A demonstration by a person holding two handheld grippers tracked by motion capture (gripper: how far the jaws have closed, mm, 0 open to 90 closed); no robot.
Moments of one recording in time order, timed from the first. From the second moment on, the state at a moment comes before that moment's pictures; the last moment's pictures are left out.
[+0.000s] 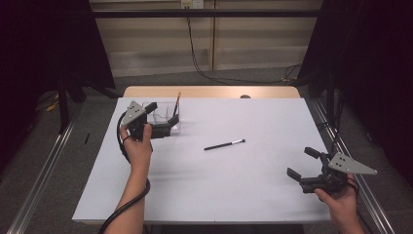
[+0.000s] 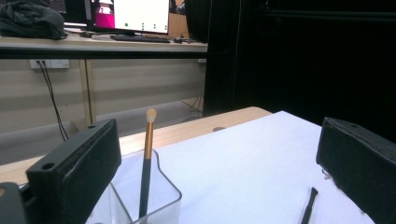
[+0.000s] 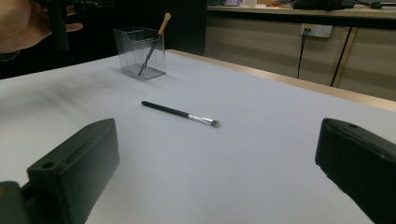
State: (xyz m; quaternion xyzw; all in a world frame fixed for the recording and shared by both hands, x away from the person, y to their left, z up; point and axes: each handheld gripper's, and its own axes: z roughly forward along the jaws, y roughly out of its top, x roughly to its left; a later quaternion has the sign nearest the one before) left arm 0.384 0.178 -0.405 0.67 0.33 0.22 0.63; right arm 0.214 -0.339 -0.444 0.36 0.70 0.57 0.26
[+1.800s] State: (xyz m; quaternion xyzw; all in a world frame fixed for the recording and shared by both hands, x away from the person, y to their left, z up) left arm 0.323 0.237 -0.415 0.69 0.28 0.21 0.63; right arm 0.212 -0.334 -0.443 0.35 0.70 0.56 0.26
